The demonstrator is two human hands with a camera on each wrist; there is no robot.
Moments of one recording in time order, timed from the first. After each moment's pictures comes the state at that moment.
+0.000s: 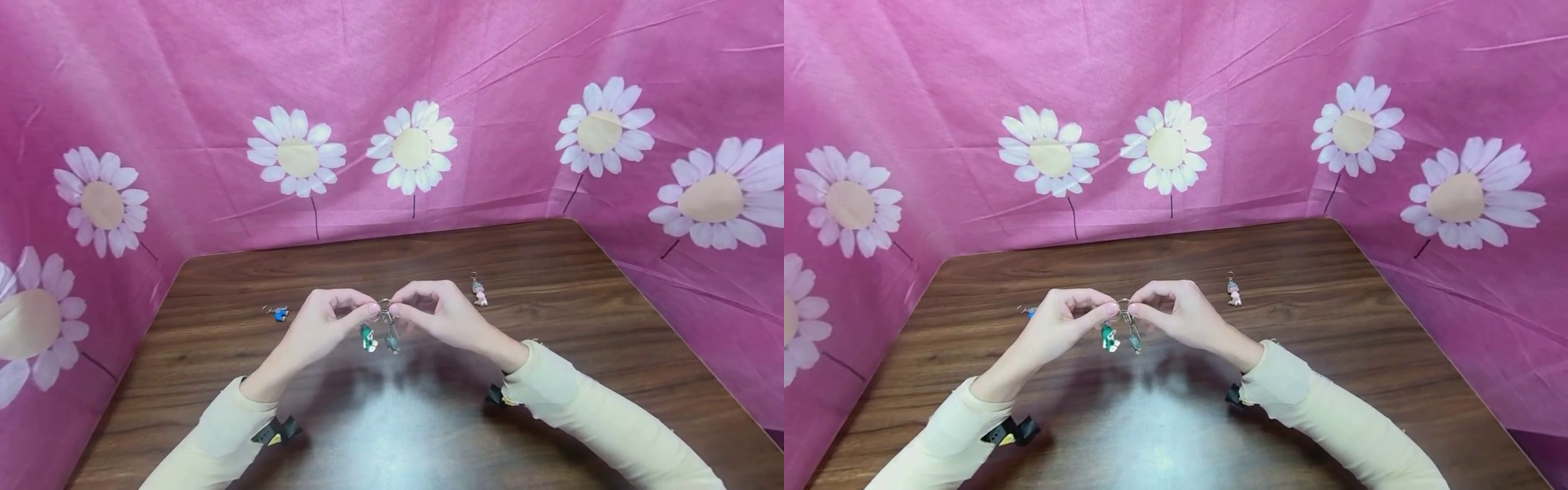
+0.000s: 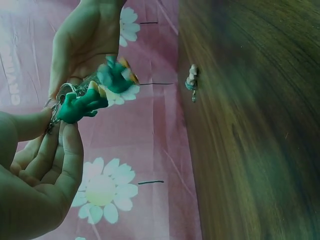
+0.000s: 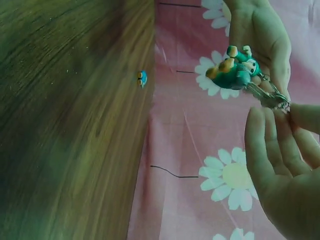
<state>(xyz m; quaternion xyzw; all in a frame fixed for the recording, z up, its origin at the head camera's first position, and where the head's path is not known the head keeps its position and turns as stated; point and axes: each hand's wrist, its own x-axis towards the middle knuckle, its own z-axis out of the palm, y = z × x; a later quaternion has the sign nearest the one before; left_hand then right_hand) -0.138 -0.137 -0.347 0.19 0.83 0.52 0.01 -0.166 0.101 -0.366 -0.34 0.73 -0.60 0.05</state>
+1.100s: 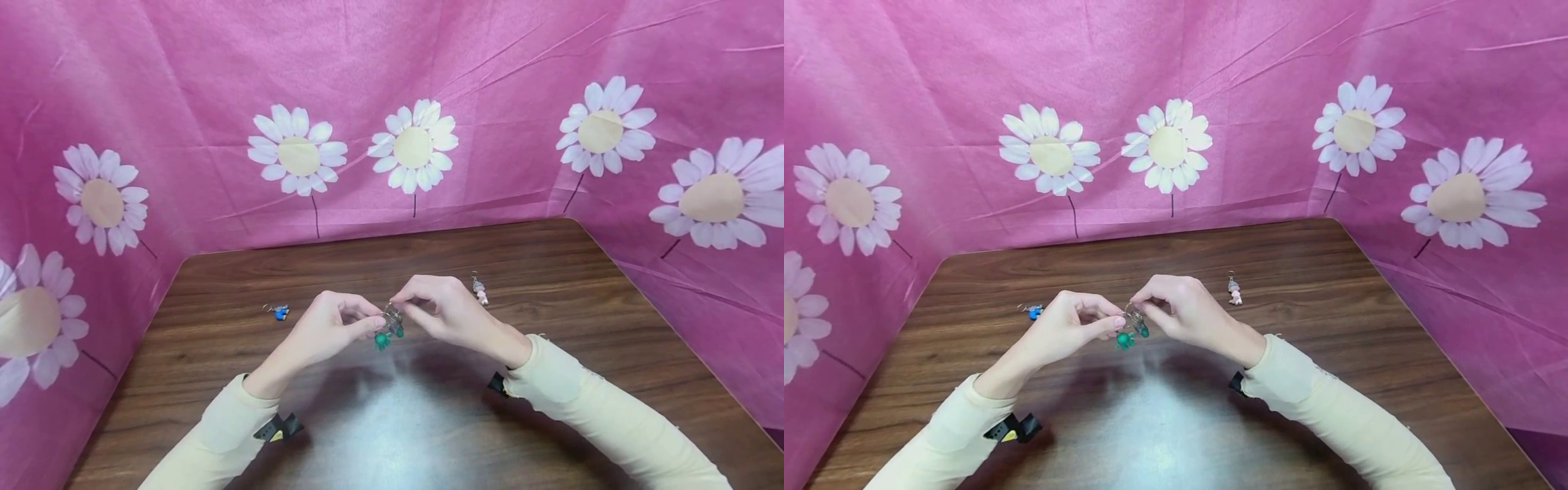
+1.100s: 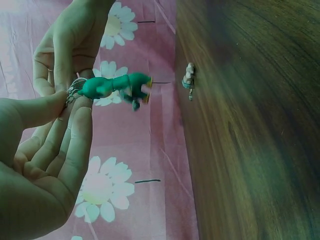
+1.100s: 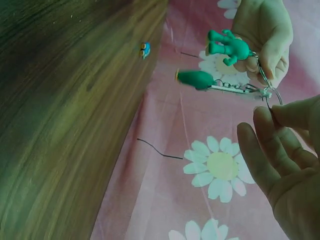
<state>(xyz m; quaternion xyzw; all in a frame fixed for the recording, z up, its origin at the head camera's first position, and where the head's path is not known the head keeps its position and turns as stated) -0.138 -0.137 -0.350 0.21 0.81 0.54 0.08 -0.176 0.104 -0.360 -0.50 0.74 -0.42 -0.16</state>
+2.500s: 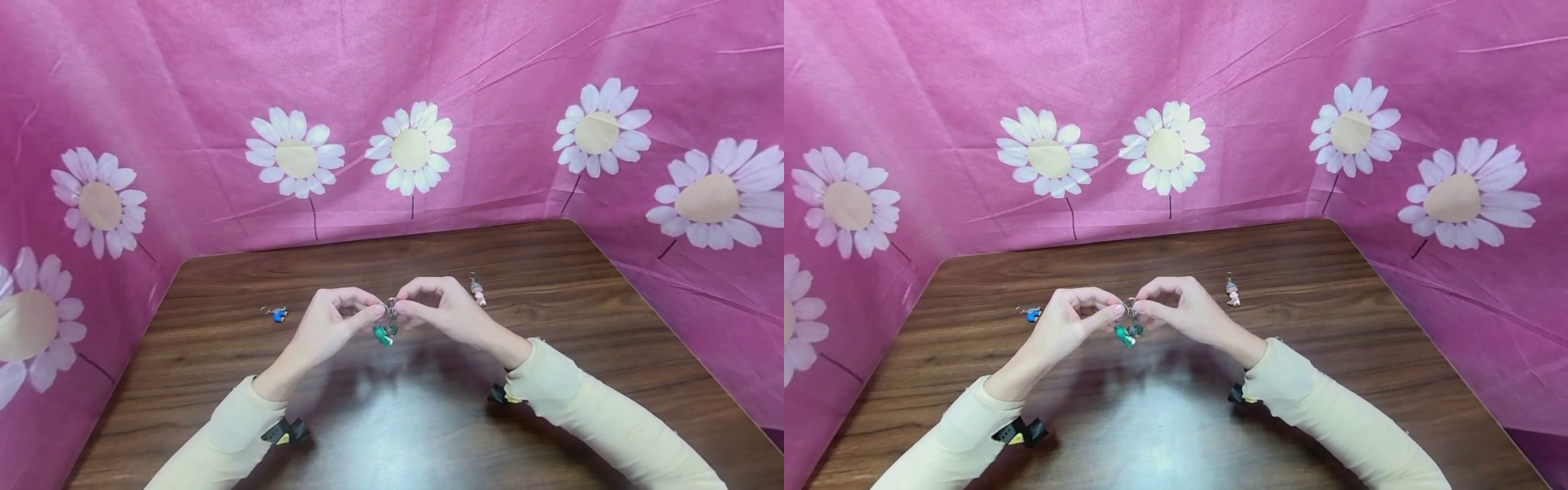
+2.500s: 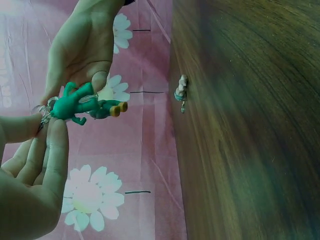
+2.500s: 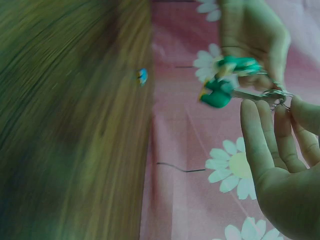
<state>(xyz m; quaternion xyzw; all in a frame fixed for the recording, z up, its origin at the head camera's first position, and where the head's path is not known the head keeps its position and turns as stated) -0.140 -0.123 -0.356 0.18 0.77 0.61 0.03 -0.173 0.107 -0.370 -0.31 0.67 -0.66 0.13</state>
